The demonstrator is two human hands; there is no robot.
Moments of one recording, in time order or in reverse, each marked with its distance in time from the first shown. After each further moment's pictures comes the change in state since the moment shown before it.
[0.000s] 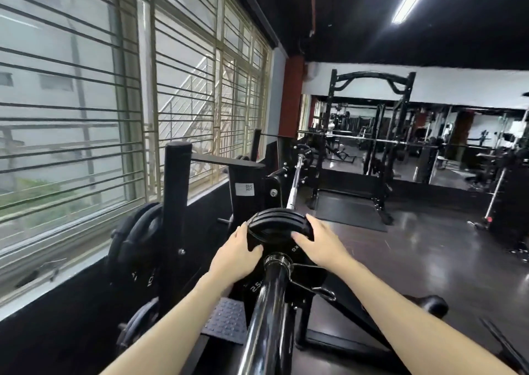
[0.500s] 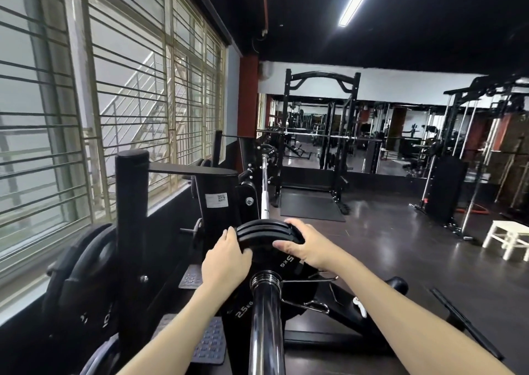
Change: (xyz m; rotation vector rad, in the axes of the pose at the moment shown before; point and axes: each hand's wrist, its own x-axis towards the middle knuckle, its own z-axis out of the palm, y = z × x) left_hand 0.057 0.005 0.016 0.079 0.034 0.021; right_hand 0.021 0.000 -0.014 0.095 -0.112 0.013
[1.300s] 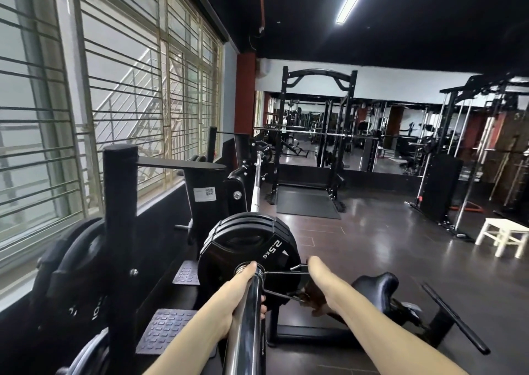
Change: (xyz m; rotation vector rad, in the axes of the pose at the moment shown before) left_hand -0.061 0.010 0.044 -1.127 -0.528 -0.545; right_hand -0.042 0.049 0.022 0.531 0.029 0.801
